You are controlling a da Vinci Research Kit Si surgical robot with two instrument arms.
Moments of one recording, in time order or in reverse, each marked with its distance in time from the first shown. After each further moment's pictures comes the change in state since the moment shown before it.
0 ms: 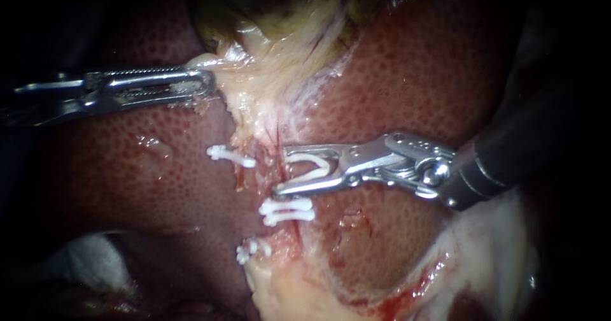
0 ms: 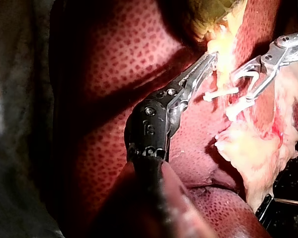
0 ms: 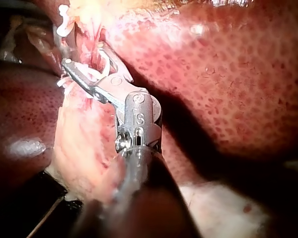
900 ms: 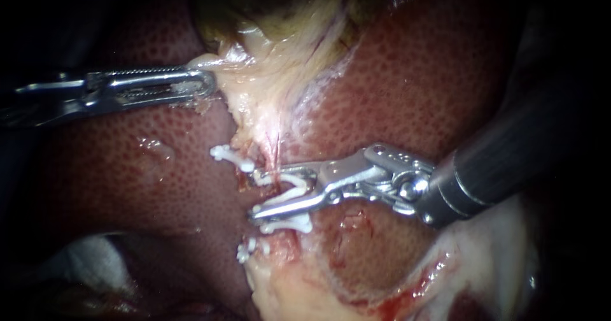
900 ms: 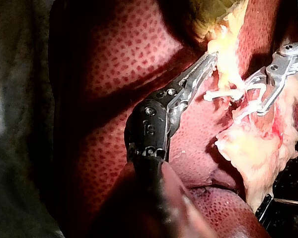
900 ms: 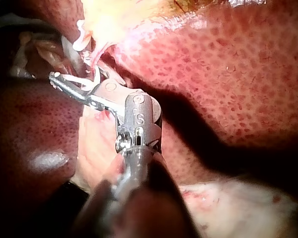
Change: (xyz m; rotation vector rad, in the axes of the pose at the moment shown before) right arm 0.001 -0.003 0.002 0.174 0.045 0.103; left arm 0.000 0.000 0.000 0.001 0.000 0.000
